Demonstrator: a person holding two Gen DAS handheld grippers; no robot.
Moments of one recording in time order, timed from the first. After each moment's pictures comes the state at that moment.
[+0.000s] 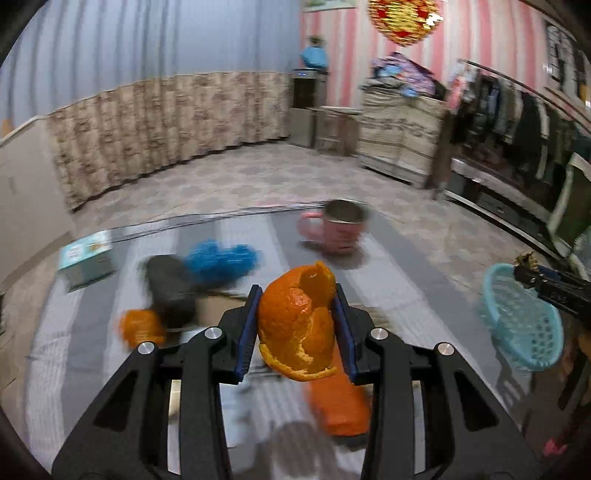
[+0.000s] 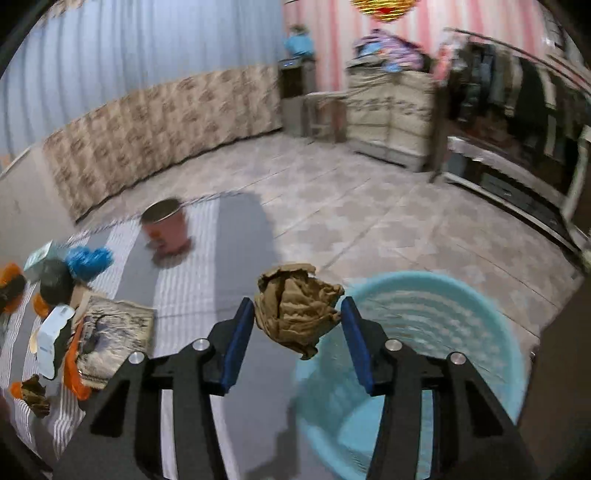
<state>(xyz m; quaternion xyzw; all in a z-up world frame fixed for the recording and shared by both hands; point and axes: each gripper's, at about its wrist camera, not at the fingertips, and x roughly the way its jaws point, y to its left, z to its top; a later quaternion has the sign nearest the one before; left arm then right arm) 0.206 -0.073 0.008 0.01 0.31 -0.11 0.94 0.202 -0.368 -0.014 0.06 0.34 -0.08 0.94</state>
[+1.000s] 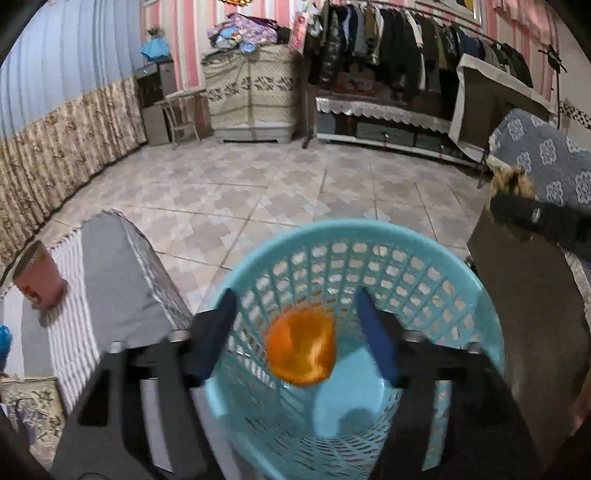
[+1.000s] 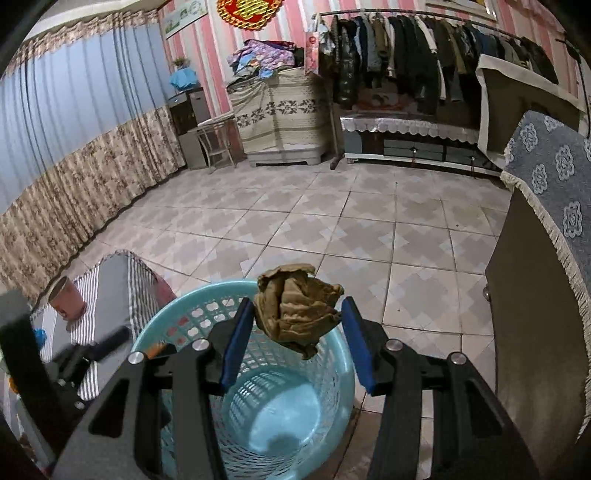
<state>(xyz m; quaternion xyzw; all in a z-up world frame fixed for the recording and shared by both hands) 0.207 -0.403 -0.063 0.13 0.33 -0.31 0.88 0.140 -0.539 -0.025 0.17 0.30 -0.23 0.91</state>
